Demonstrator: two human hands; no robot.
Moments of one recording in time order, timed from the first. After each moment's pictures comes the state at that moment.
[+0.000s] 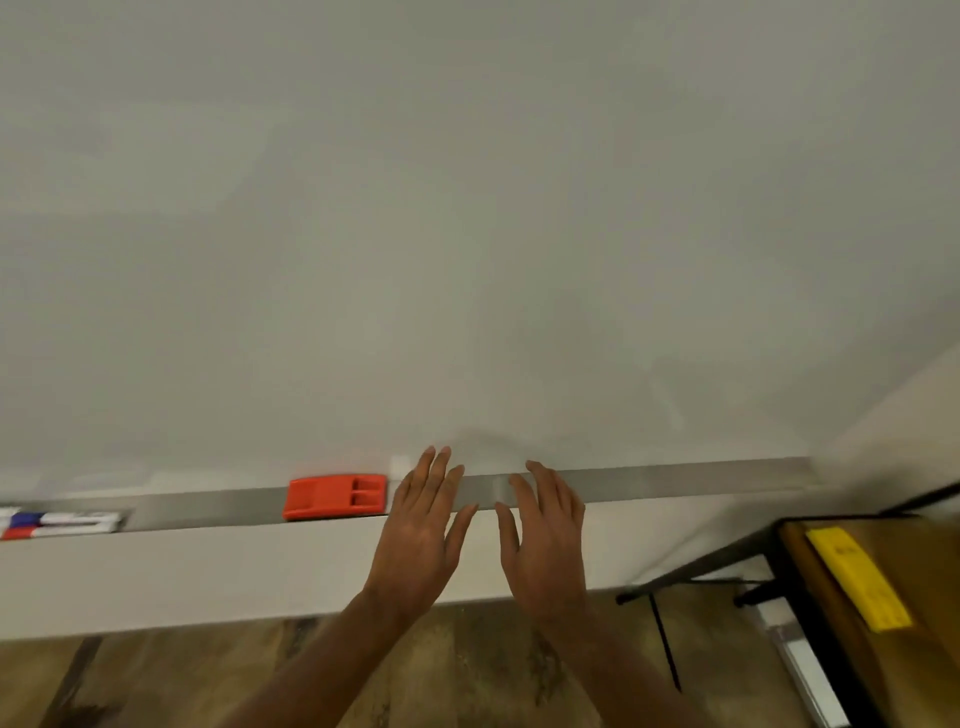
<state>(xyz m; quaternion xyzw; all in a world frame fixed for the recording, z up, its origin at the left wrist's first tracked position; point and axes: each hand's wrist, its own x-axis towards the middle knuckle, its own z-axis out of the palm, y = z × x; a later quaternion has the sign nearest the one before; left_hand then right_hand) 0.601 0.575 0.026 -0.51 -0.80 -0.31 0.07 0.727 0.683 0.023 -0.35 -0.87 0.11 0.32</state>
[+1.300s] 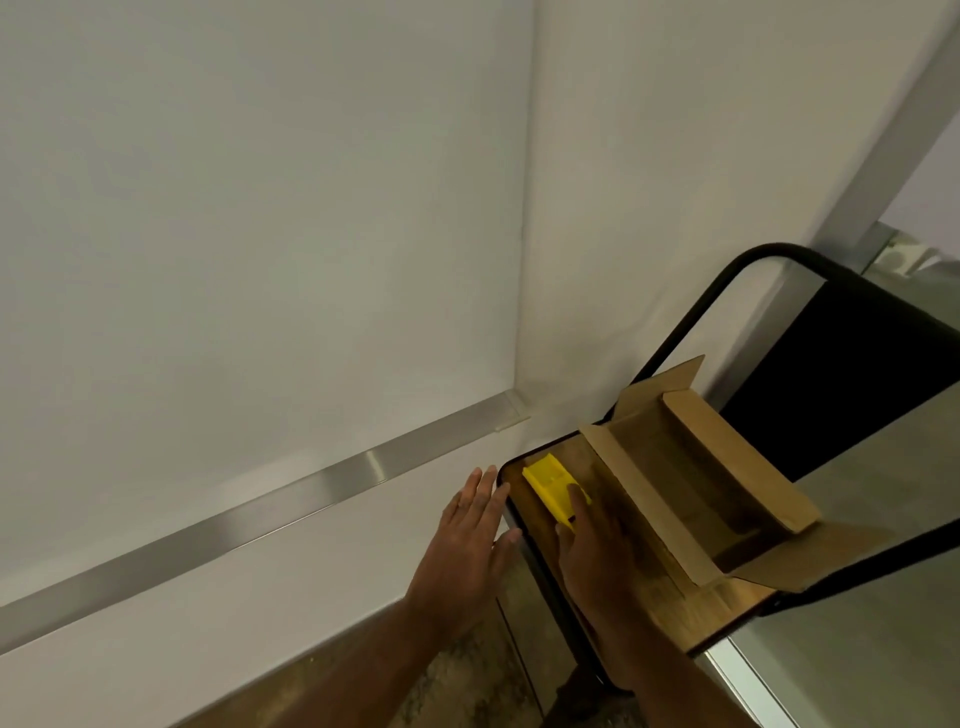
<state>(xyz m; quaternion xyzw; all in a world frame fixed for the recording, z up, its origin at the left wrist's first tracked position) 0.958 0.889 -0.048 -0.69 -0.68 -0.20 -0.13 1.126 0.967 -0.105 -0.64 -0.74 0.16 0.13</state>
